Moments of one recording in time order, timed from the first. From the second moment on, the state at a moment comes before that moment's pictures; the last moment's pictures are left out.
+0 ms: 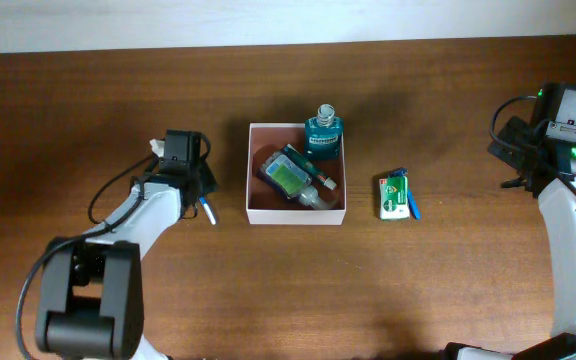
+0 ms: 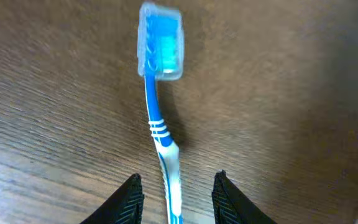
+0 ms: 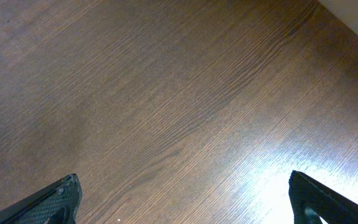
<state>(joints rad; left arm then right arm) -0.15 1.79 0.99 -0.29 -0.15 -0.54 -0.26 1.46 1.31 -0.83 0.35 0.39</state>
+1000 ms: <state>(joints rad) -0.42 1.33 1.00 -0.22 -0.09 -0.41 -0.26 1.46 1.31 -0.83 0.35 0.39</state>
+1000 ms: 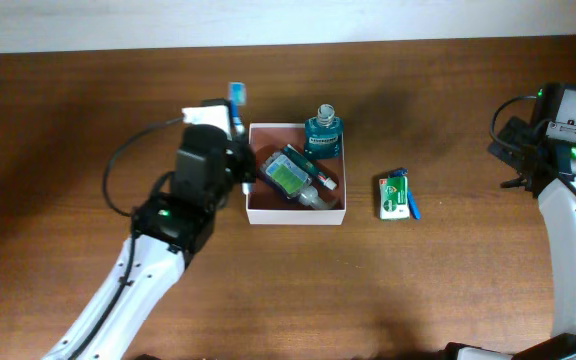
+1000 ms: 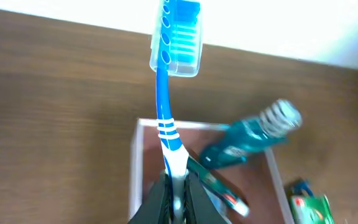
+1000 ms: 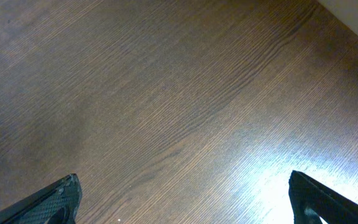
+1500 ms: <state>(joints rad) -0.49 1.58 1.00 -0.10 -0.09 -0.40 -0.26 1.46 1.31 -0.83 0.35 0.39</state>
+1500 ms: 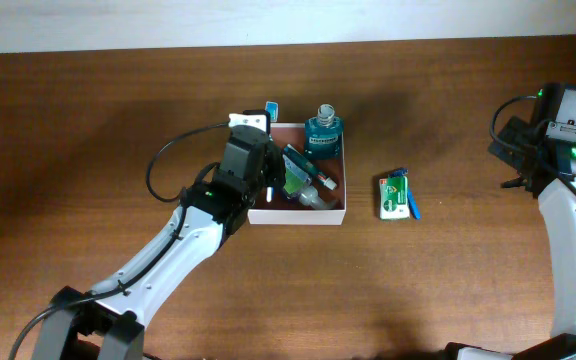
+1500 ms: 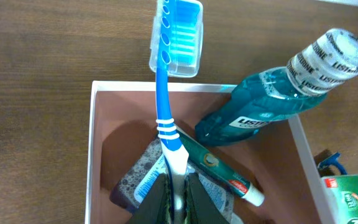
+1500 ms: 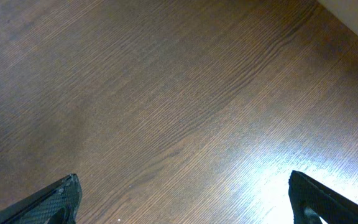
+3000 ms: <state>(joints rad) -0.02 1.42 1.01 -0.40 -0.45 -0.40 -0.20 1.46 1.31 -1.04 -0.10 0.39</state>
